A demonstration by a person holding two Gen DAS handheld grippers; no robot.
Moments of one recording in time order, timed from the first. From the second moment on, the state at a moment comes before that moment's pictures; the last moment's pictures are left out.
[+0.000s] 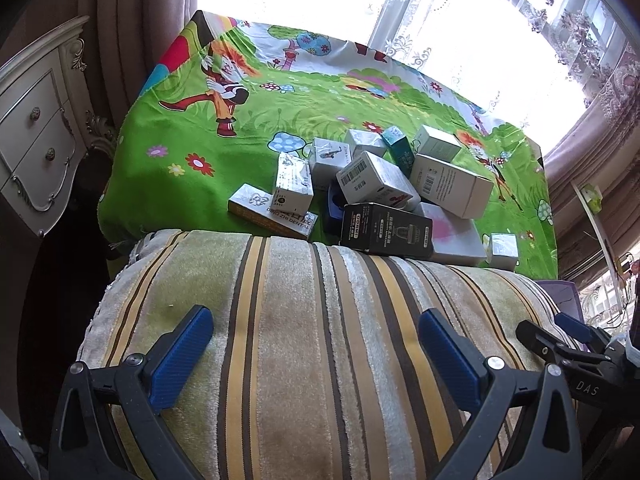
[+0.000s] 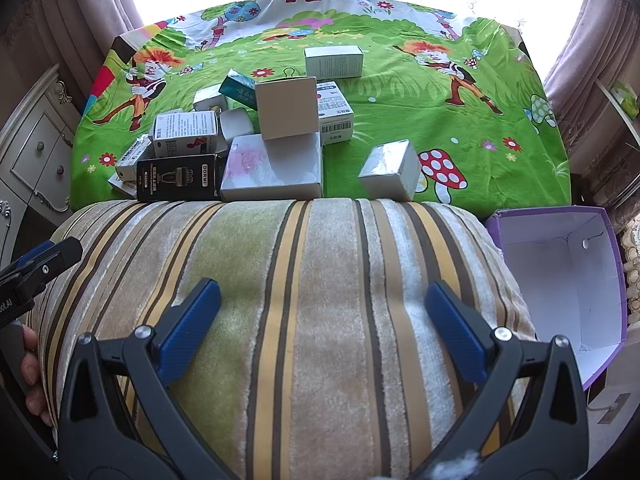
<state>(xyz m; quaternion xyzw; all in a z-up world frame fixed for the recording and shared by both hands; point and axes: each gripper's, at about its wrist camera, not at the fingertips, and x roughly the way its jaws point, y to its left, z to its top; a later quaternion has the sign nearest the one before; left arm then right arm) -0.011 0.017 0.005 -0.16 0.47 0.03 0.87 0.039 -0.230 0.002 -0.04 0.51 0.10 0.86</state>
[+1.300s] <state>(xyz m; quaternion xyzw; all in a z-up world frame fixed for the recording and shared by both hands) -0.002 0.029 0.012 -0.20 0.45 0.00 0.87 0.068 -0.244 0.004 -0.04 0.53 0.15 0.83</state>
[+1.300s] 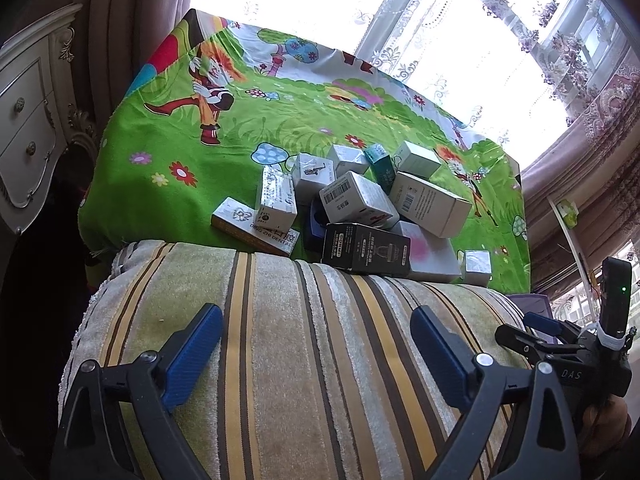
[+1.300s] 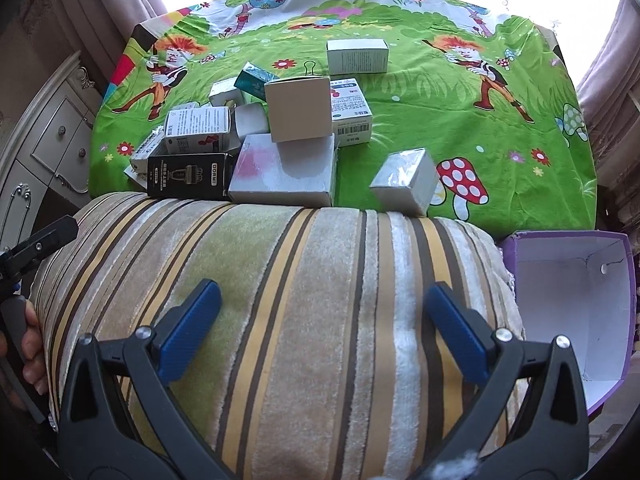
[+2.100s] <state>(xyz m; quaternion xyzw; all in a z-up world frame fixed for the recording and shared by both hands) 0.097 0.047 -0.012 -0.11 0.52 0.04 0.85 0.163 -0.283 -0.020 0.07 0.55 0.10 0.83</state>
